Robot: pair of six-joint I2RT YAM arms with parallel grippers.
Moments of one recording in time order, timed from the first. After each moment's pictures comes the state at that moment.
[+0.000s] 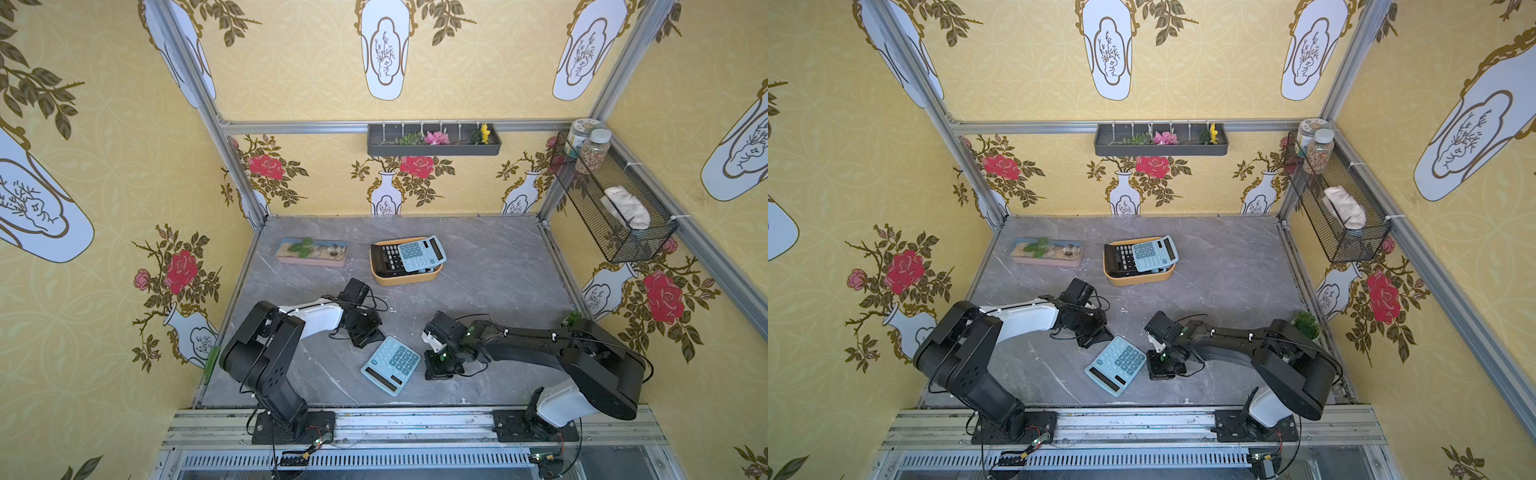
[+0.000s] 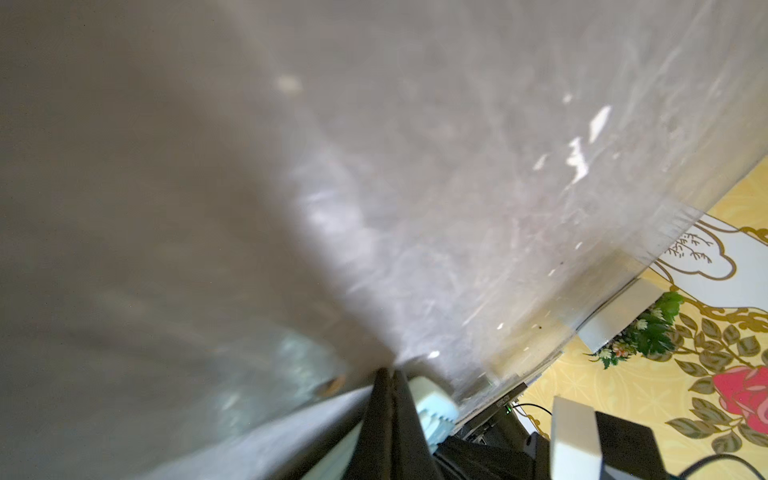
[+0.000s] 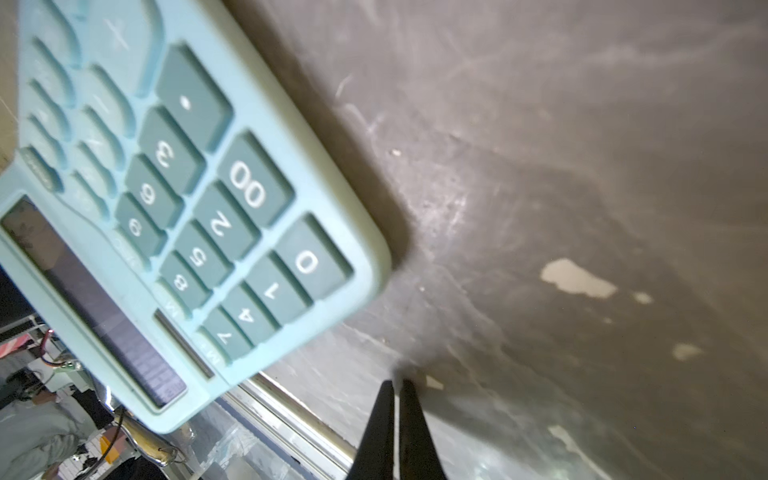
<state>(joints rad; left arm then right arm) -0.53 1.71 0.80 -0.32 0.53 -1.08 0.91 1.52 0.67 -0.40 -0.40 0.76</state>
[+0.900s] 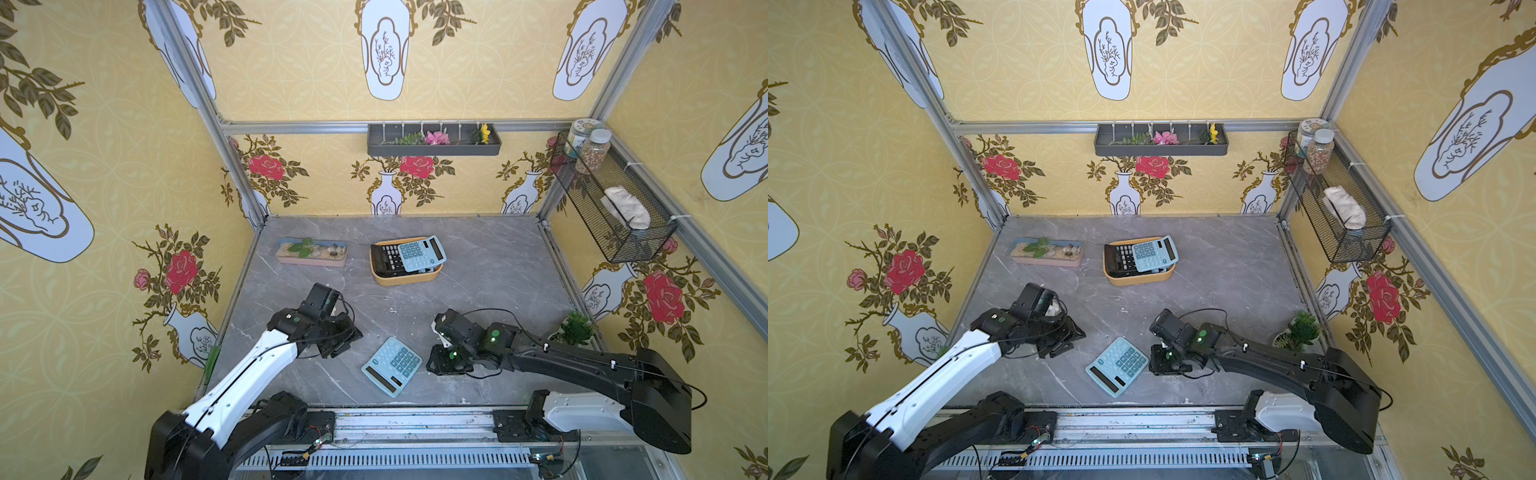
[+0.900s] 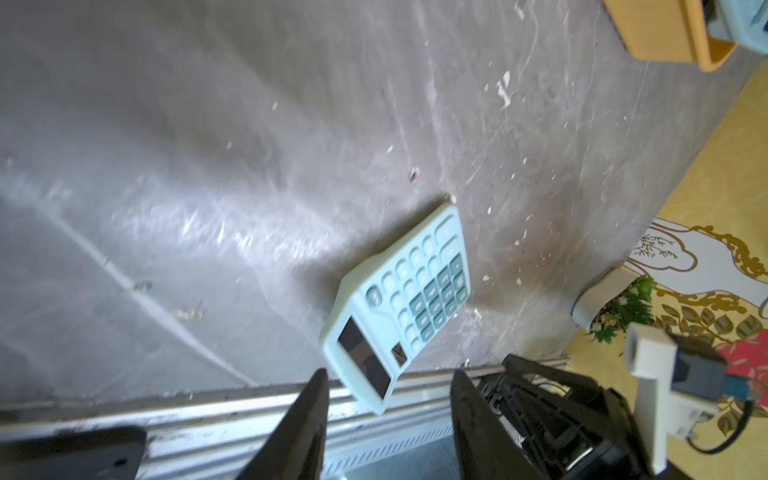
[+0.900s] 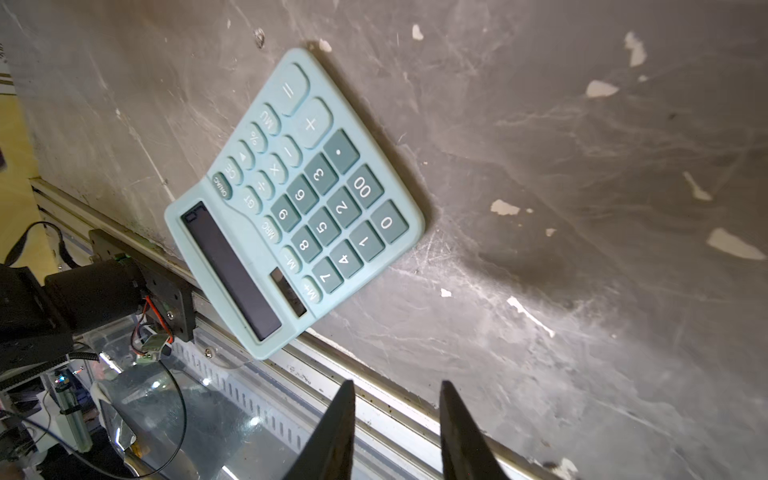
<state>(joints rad) -0.49 0.89 0.71 -0.96 0.34 -1.08 0.96 1.19 0.73 -0.64 -0.21 0.86</state>
